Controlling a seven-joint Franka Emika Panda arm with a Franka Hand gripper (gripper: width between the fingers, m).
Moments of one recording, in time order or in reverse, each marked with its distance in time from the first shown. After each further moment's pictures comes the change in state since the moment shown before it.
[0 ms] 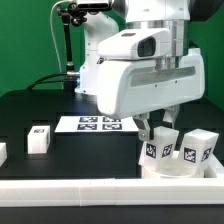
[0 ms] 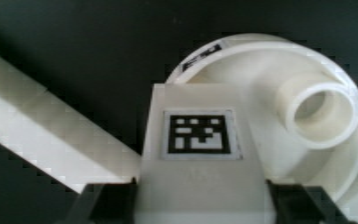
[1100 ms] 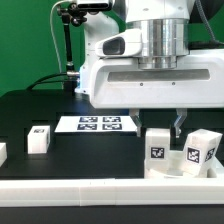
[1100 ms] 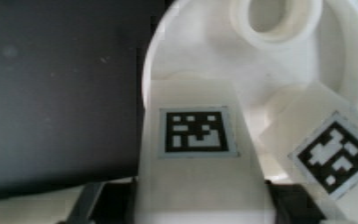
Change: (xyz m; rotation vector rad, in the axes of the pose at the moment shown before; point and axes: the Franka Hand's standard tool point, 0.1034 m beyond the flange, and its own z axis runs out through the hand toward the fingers) arm 0.003 0.000 0.000 -0.002 0.032 0.817
